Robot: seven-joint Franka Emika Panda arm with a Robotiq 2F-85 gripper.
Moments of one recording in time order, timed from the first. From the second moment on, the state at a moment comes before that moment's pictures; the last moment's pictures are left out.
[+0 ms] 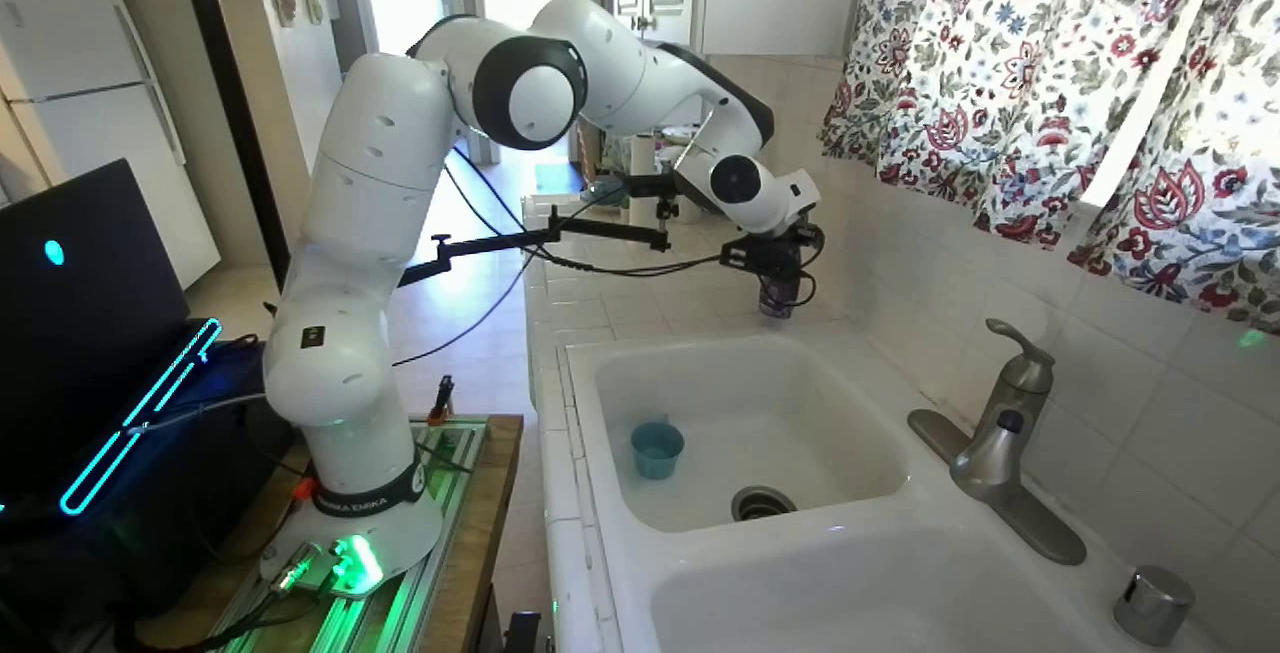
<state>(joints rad) 0.40 0.43 0.29 -1.75 1.63 2.99 -1.91</state>
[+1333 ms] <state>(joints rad) 0.41 0.47 0.21 -1.78 2.41 2.59 -2.71</state>
